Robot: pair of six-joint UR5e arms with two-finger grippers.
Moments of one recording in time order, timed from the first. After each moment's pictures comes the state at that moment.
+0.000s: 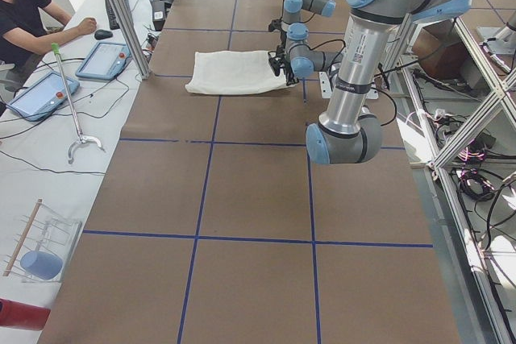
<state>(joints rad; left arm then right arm) -0.30 -2.06 -1.85 -1.78 -1.76 -1.84 0.30 -1.17 1.85 -1.51 1.71 1.97</state>
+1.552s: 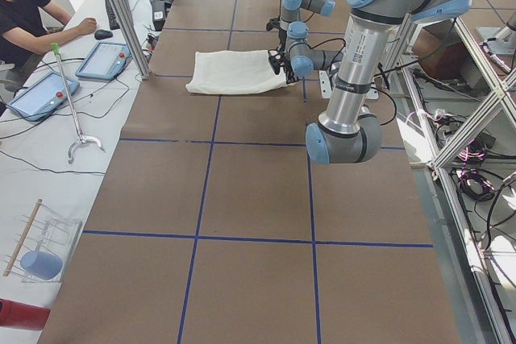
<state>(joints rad) -0.30 -2.06 -1.86 -1.78 -1.76 -1.84 0.31 -1.14 1.86 -1.51 1.71 1.93</state>
